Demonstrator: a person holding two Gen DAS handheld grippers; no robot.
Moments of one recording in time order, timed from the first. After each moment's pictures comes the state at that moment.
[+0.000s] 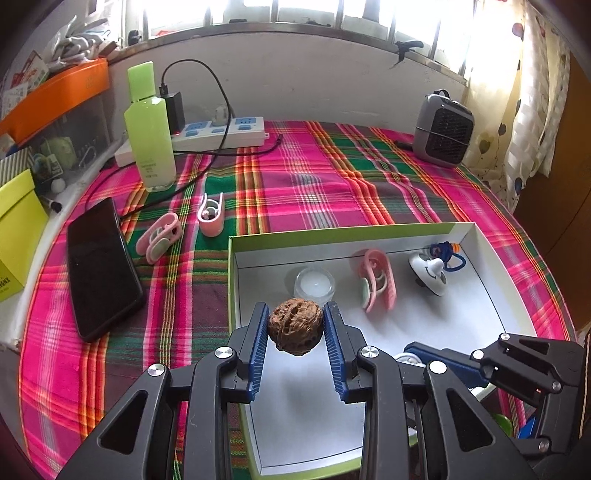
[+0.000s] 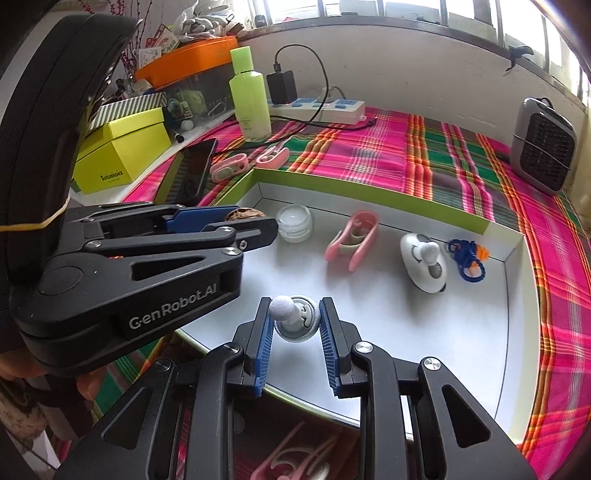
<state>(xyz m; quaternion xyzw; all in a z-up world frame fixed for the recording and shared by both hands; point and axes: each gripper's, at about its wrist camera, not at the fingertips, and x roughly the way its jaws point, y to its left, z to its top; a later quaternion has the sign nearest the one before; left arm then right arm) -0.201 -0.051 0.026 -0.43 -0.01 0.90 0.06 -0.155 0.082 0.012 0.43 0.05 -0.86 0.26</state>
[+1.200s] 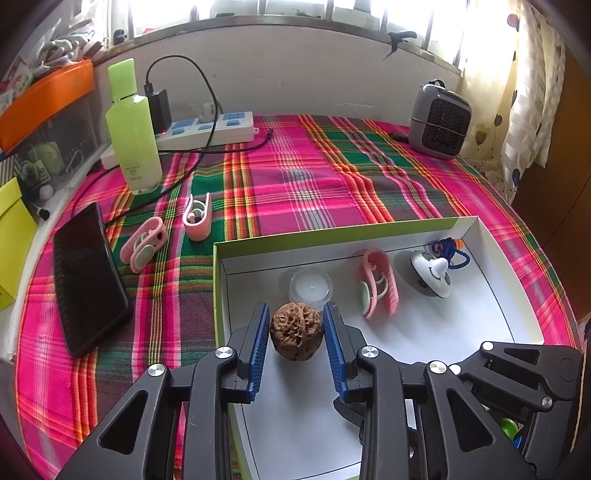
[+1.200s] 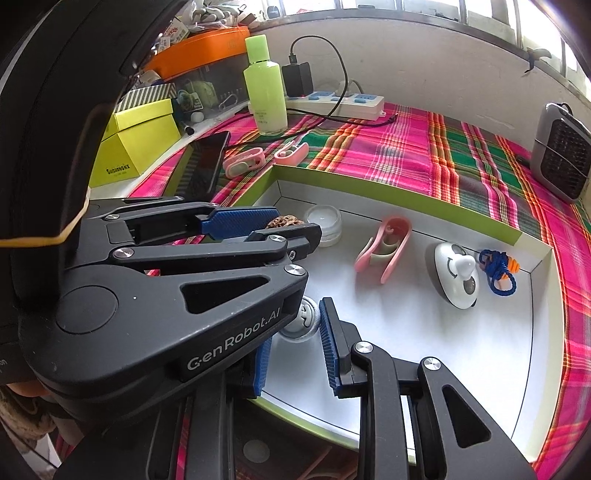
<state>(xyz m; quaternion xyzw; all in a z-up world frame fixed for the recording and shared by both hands) -0.212 -0.043 0.018 -0.44 -0.01 0.90 0.07 -0.159 0.064 0.008 0.44 0.06 -0.85 0.28</state>
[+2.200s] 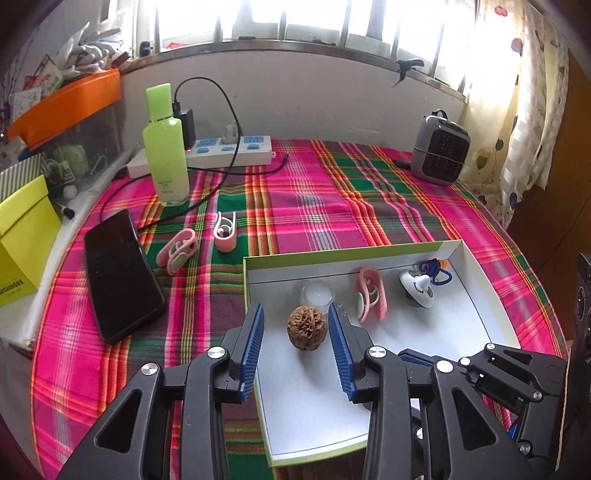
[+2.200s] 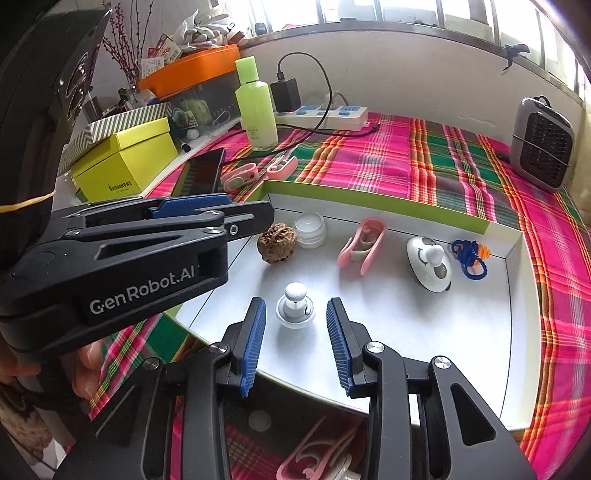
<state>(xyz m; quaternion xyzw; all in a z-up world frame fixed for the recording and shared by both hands) -0.185 -0.057 0.048 -0.41 -0.03 0.91 0.05 -0.147 0.080 0.023 0.42 0.03 -0.87 0.27</state>
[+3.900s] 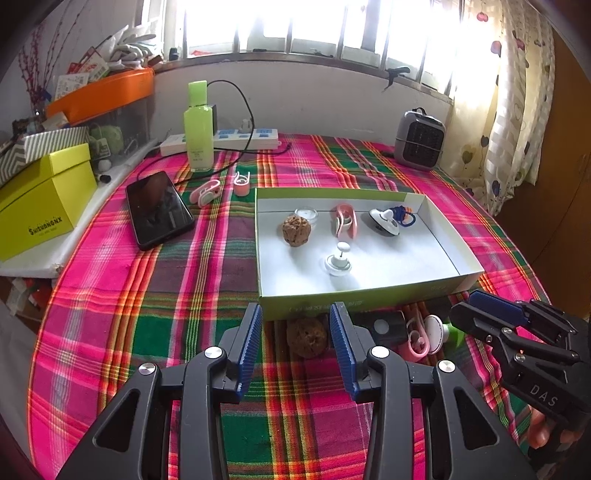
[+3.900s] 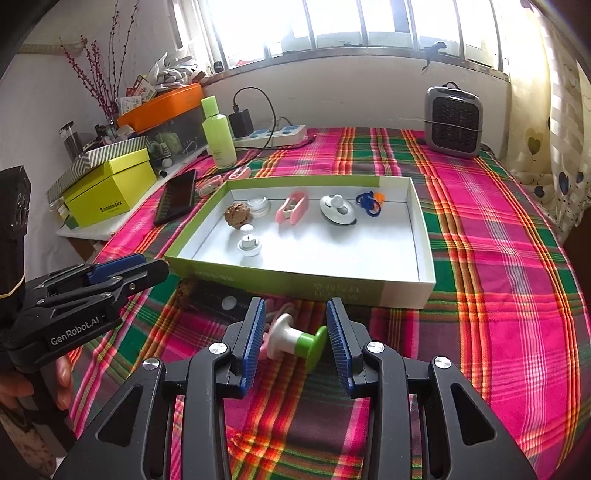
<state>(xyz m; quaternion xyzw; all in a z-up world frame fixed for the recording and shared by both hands) -0.076 -0.054 0.044 -0.39 -0.04 0.92 0.04 -0.066 0.149 0.037 0.39 -0.01 -0.90 0.18</state>
